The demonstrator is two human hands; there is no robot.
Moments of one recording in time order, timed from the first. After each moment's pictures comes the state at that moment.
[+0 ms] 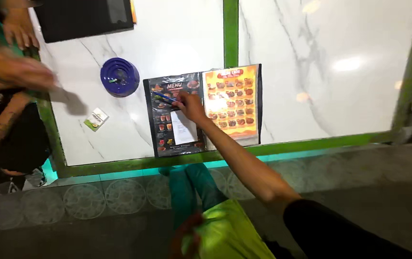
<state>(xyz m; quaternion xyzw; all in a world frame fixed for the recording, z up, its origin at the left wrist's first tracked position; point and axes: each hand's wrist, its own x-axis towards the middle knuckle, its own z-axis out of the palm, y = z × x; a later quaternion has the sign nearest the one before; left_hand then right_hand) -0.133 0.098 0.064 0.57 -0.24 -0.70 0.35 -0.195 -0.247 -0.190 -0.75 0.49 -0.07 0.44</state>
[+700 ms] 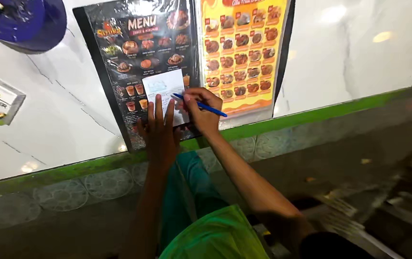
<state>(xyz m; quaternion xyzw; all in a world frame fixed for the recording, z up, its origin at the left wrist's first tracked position) -0.139 -0.044 -0.225 0.73 -0.61 -0.31 0.07 -0.267 -0.134 -0.238 -0.52 0.51 -0.40 0.55</state>
